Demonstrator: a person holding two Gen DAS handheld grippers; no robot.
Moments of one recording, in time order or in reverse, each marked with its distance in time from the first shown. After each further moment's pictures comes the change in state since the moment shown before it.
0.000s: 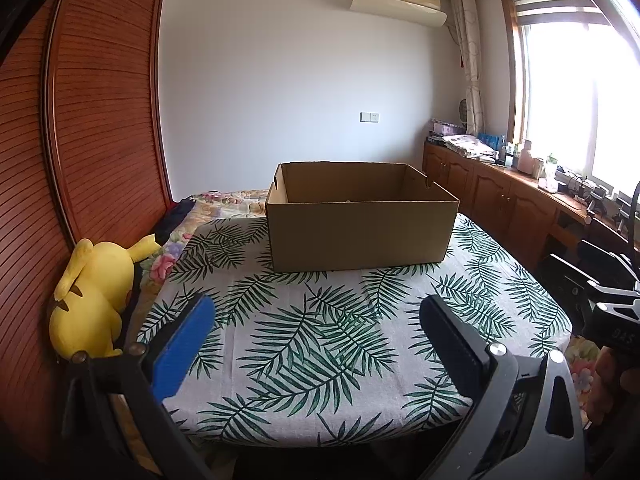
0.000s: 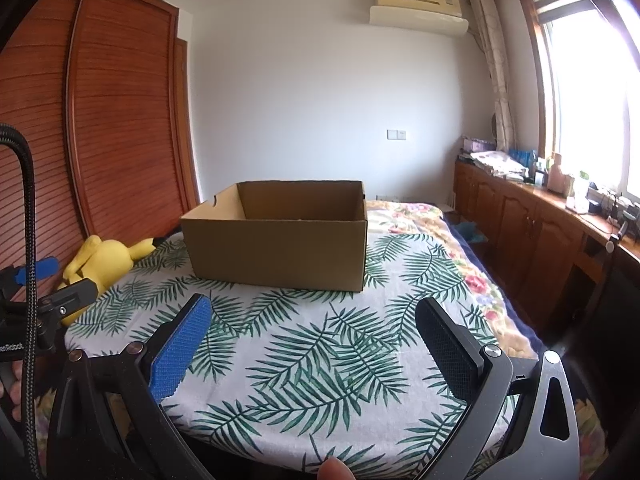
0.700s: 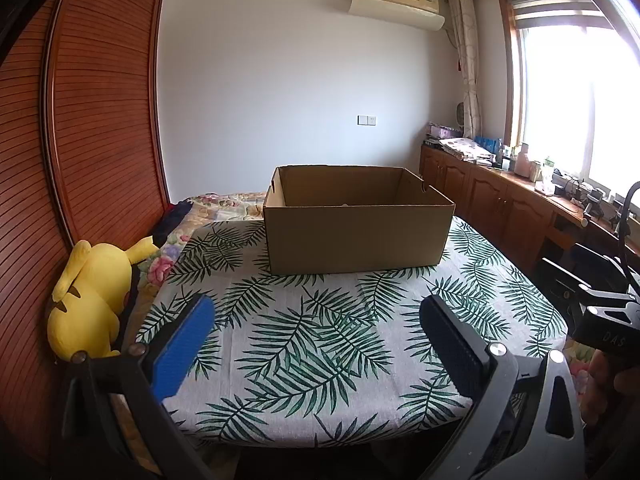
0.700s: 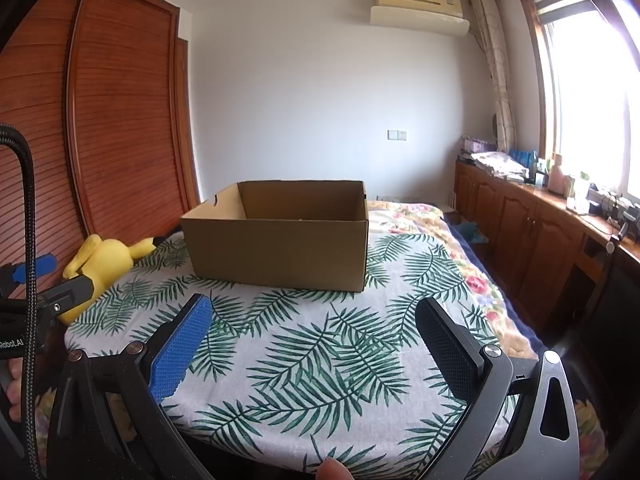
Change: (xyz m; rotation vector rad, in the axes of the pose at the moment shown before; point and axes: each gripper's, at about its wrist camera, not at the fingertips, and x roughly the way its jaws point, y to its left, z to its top) left arm -0.005 -0.001 0.001 0.001 -0.009 -0.009; right arm 0.000 0.001 0.001 0.000 -0.002 0.002
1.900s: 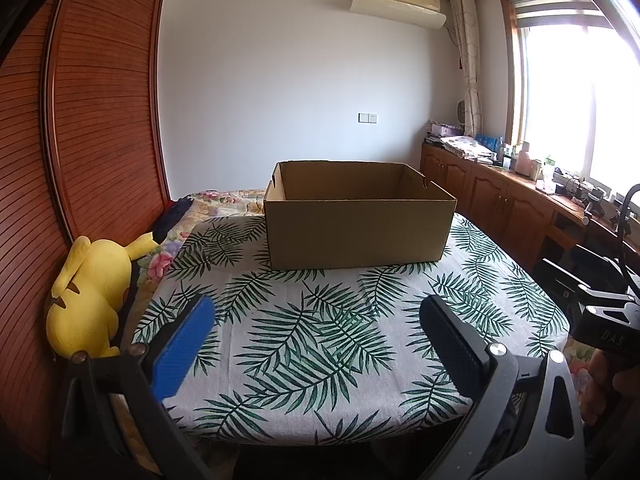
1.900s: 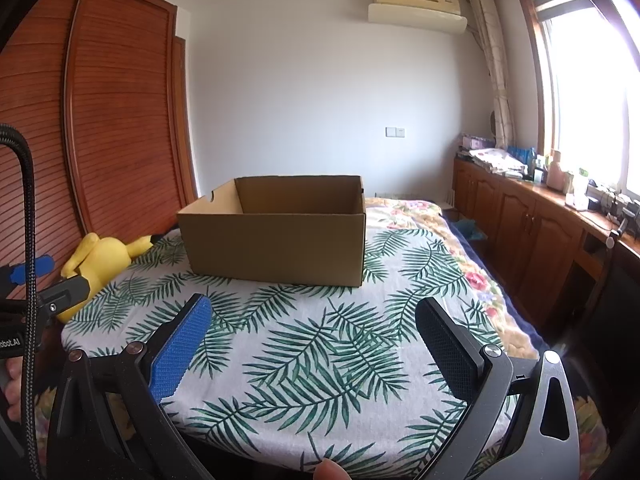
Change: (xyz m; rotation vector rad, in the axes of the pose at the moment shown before) left arm 0.005 0.002 -0.006 -0.004 0.007 0.001; right arm 0.004 -0.004 -0.005 0.002 0.008 -0.004
